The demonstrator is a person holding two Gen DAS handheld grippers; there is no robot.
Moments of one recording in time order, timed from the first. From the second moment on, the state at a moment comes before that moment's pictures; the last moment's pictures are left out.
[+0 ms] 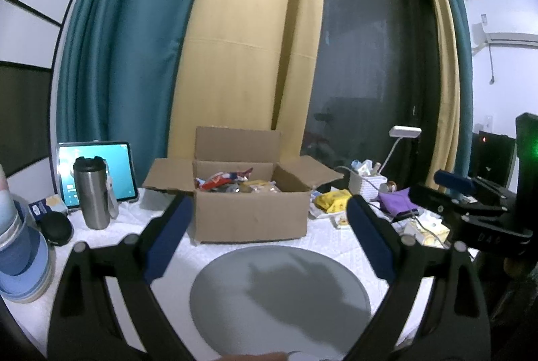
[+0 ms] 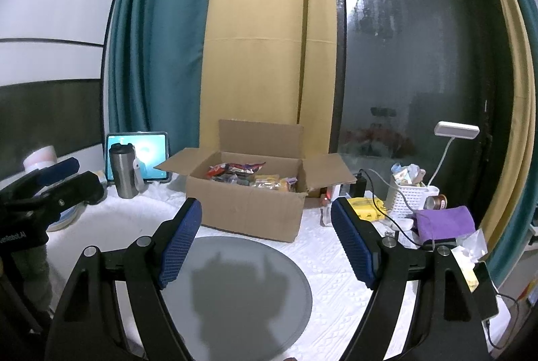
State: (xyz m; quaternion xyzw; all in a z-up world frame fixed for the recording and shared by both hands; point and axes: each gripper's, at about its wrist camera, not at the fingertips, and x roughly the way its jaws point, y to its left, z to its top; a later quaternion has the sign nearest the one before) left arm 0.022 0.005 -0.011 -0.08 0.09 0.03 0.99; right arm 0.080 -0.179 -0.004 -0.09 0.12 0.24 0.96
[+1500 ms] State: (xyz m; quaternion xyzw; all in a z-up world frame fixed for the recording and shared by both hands) left arm 0.023 -0.001 -0.011 -0.09 0.09 0.02 0.99; right arm 0.083 -0.176 -0.005 -0.09 0.12 0.23 0.96
